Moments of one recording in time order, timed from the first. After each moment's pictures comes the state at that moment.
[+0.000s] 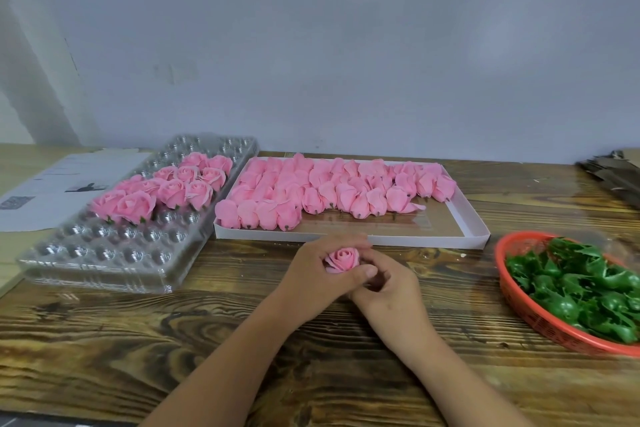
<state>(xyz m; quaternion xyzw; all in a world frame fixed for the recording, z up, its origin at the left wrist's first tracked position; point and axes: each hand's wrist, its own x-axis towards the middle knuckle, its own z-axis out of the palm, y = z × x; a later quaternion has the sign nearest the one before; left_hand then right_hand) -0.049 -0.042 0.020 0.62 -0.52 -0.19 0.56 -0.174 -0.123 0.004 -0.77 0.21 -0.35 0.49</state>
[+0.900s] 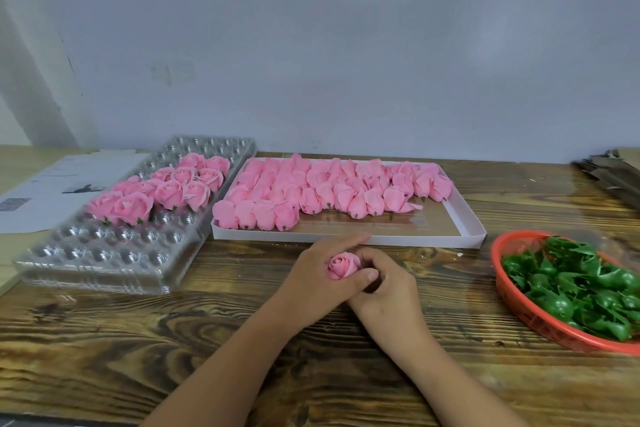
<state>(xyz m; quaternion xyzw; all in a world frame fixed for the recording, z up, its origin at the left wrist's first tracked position) -0.054 -0.043 0.018 0.67 -0.51 -0.19 0.50 -0.176 -0.115 0.008 -0.78 0.24 -0.37 0.44</state>
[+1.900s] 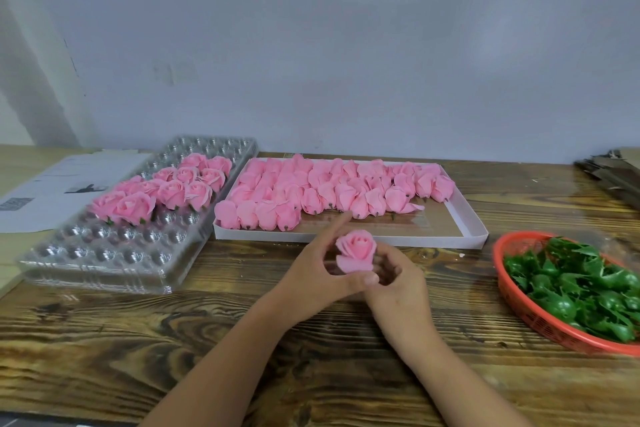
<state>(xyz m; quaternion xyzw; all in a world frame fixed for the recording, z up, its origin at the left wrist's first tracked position) -0.046 -0.040 0.019 0.65 -0.50 -0.28 0.51 -0.174 -0.120 0.009 -0.69 0.23 -0.41 0.56</state>
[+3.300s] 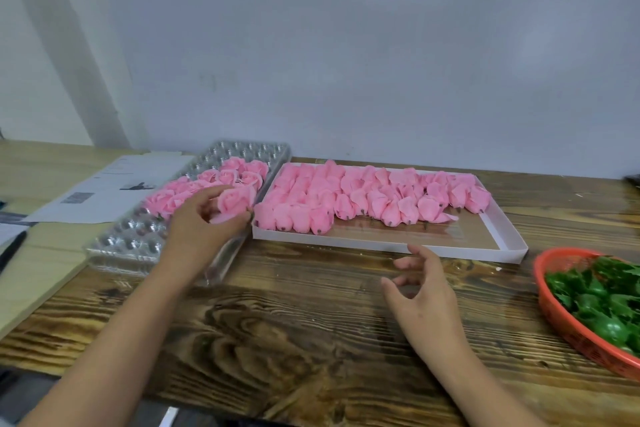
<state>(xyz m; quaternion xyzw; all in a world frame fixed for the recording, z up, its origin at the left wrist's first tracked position) 0.074 0.066 0.062 0.76 -0.28 0.01 0.58 -0.170 -0.131 -0.015 -0.77 0.30 -0.38 0.42</state>
